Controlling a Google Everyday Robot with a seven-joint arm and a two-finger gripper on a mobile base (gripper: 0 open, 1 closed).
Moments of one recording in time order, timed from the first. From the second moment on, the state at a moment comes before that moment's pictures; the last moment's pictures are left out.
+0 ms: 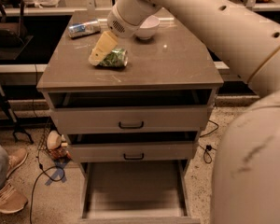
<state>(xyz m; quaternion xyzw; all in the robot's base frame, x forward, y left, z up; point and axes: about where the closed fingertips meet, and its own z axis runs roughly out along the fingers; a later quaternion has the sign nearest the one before) 0.701 0.090 0.908 -0.52 0.78 0.12 0.32</state>
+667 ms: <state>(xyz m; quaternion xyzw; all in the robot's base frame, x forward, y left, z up) 0.716 0.100 0.893 -0.54 0.77 0.13 0.31</state>
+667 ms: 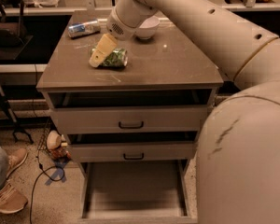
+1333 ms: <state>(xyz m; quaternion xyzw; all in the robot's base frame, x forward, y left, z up) 0.728 0.111 0.866 -0.55 0.78 0.11 0.28</state>
